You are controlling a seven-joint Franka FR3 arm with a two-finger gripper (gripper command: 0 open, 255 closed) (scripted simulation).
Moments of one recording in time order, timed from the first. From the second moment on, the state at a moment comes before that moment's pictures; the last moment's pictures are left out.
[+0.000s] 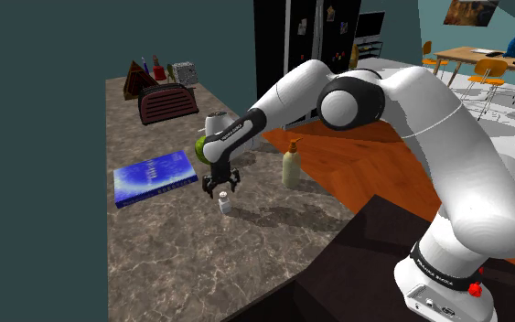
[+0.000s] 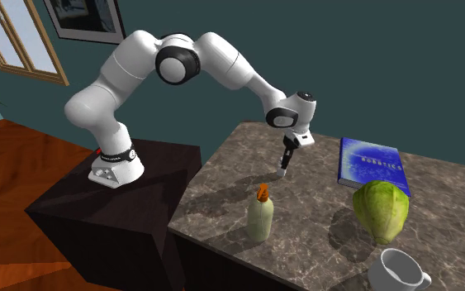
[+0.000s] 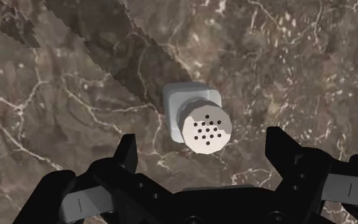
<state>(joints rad) 0.14 0.86 0.13 -1.47 0.05 2.30 0.44</state>
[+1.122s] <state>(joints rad) 0.15 0.90 0.13 -1.45 0.05 2.32 0.44</state>
